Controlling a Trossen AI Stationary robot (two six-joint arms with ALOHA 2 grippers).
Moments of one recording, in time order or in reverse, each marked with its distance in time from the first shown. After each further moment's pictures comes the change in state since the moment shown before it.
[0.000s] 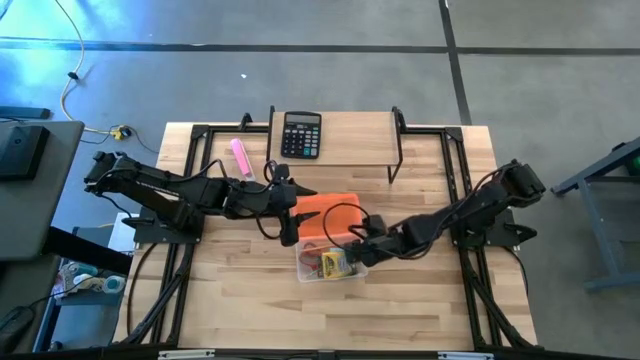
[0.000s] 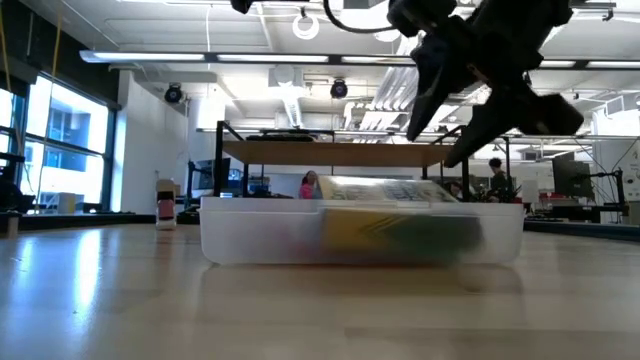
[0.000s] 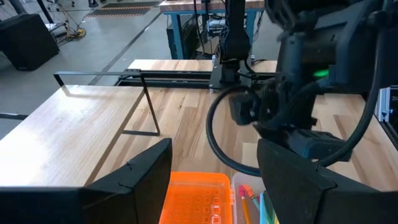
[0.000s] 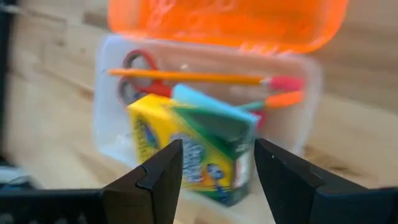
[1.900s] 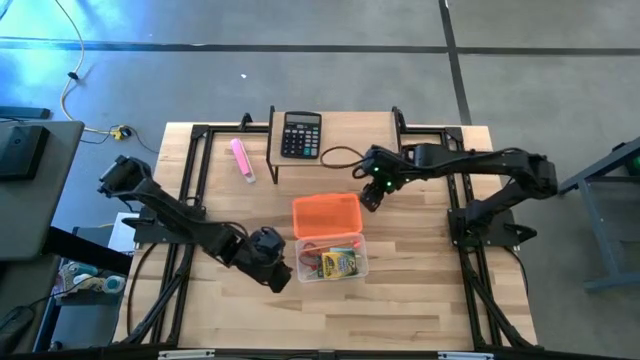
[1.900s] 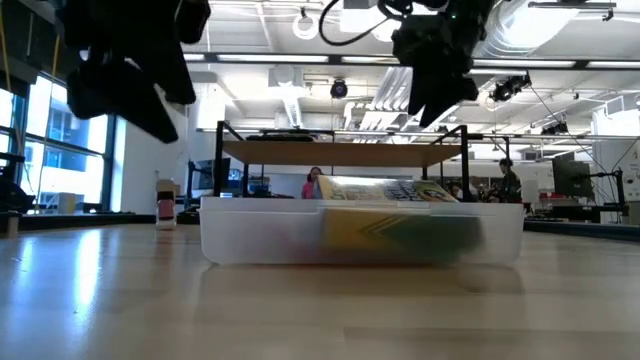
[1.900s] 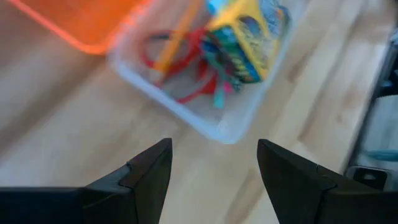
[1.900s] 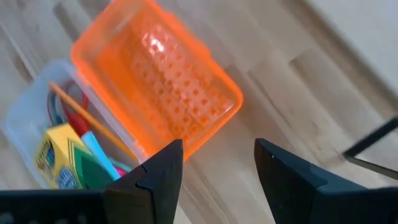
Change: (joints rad) left arm -0.314 0.174 -0.188 -0.240 0.071 -1.113; right arm -0.557 -0.161 0.188 -0.410 -0.270 -1.126
